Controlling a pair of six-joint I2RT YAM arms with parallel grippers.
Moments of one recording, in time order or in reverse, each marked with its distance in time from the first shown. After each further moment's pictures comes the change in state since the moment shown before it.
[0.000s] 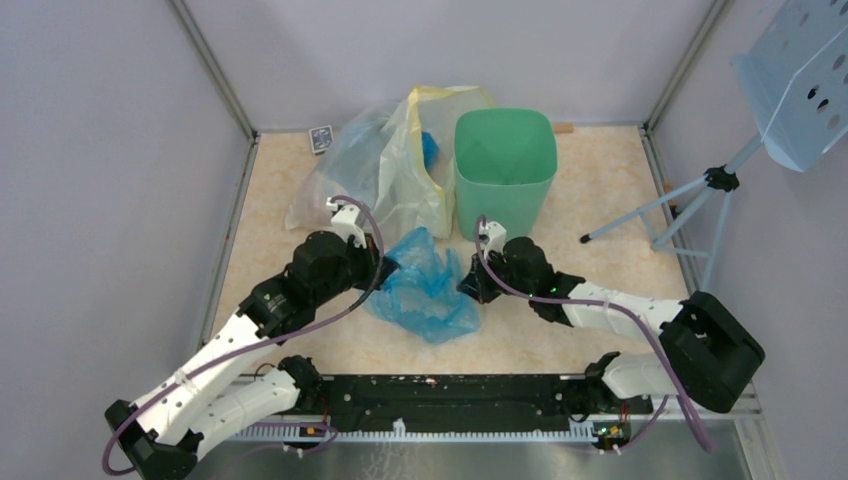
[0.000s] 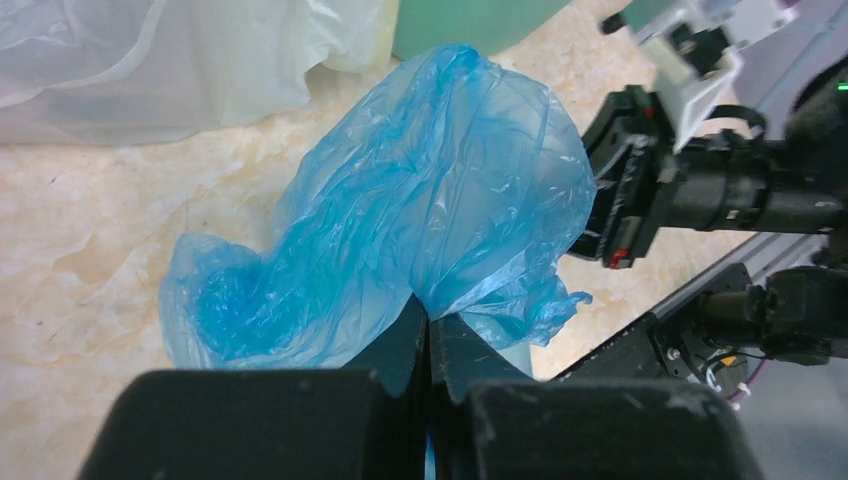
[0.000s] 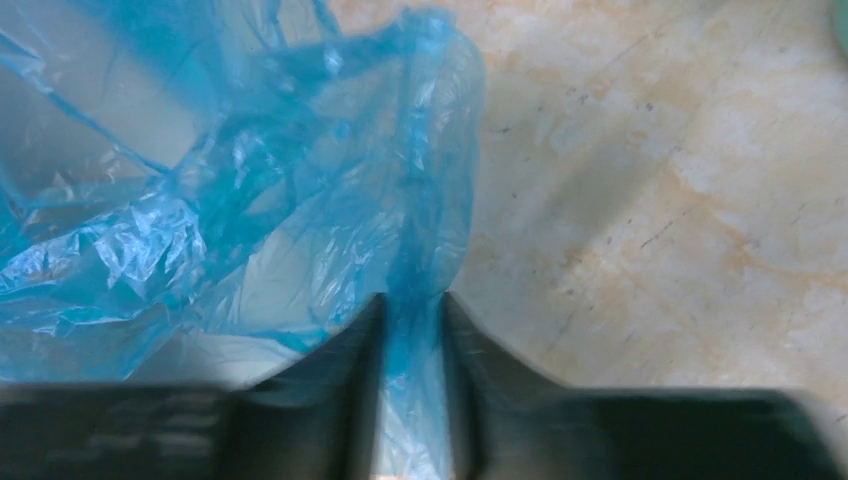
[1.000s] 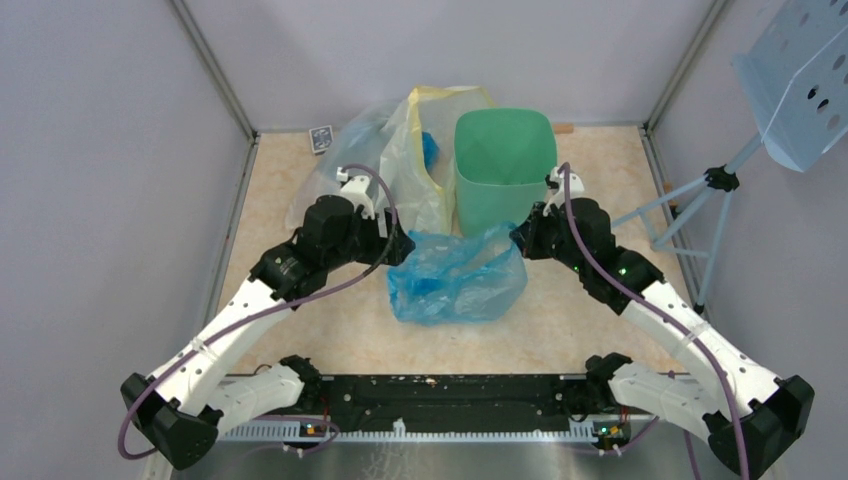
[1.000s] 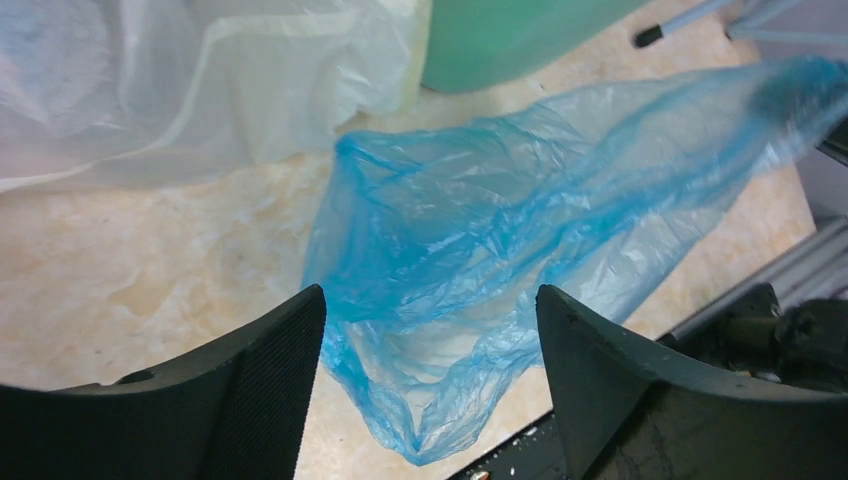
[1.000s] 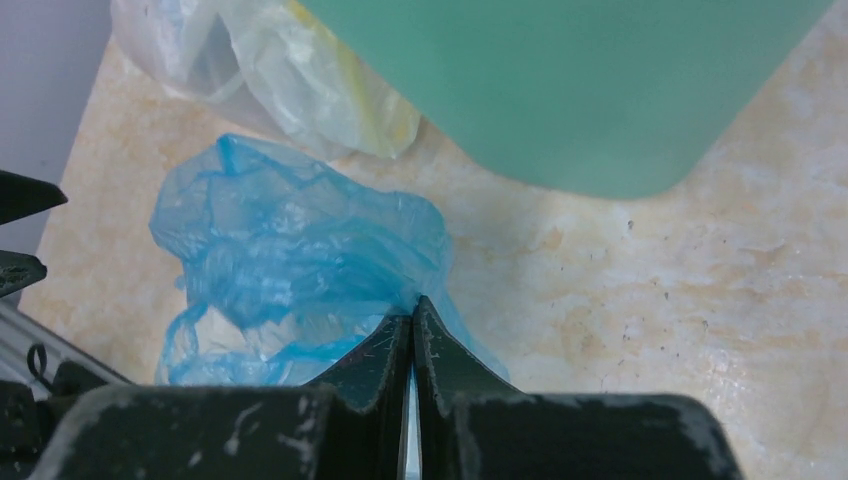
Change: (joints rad) left arm 0.094 0.211 0.183 -0.074 0.072 0.071; right arm -0.172 -0.353 0.355 -0.654 0.313 0.083
